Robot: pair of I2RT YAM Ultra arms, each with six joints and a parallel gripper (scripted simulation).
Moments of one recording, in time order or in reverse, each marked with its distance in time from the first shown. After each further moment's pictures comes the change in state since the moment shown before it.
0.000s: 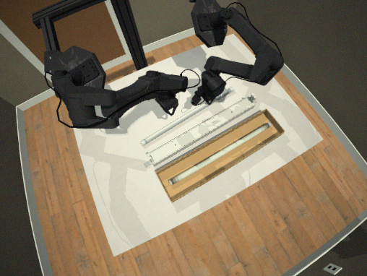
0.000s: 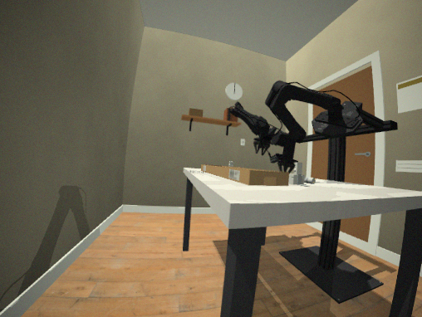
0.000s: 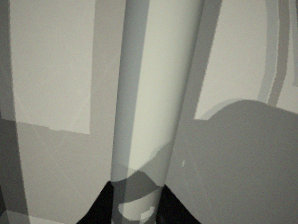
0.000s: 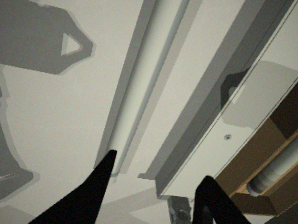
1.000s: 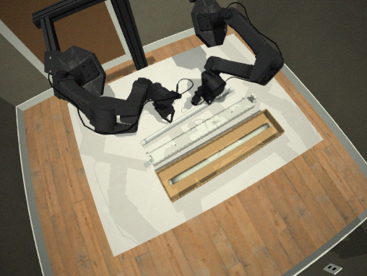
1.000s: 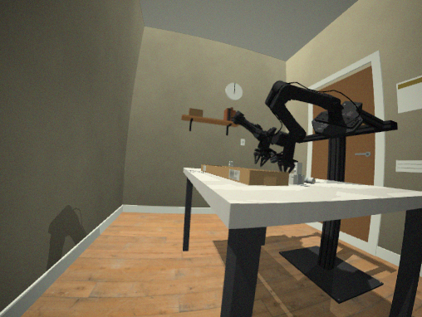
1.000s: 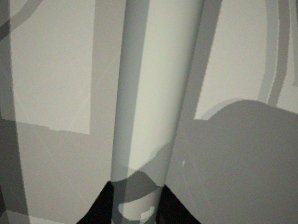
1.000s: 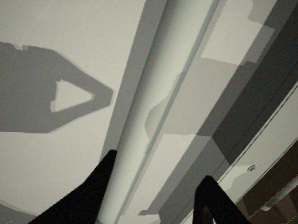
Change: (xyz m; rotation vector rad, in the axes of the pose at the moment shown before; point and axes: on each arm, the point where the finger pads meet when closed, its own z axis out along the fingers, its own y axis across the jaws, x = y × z) left arm 0.000 0.000 0.000 0.000 0.000 0.000; right arm 0.010 0.018 0.071 0.168 -0.020 0.019
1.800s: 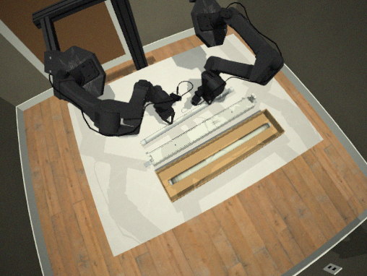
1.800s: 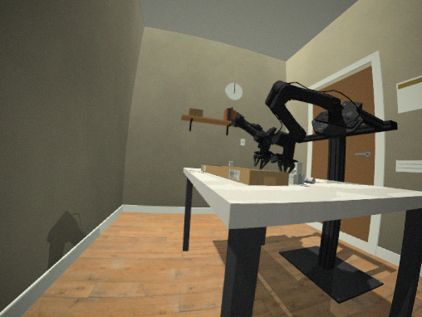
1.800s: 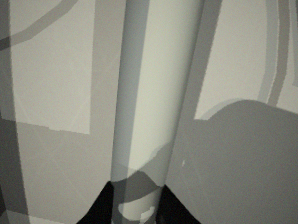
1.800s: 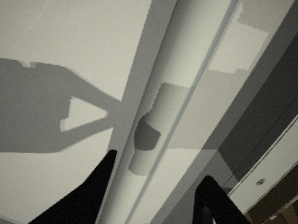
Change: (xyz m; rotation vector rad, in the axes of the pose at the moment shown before) left arm 0.000 0.000 0.000 0.000 0.000 0.000; right arm 0.001 0.005 0.017 0.014 -0.006 0.006
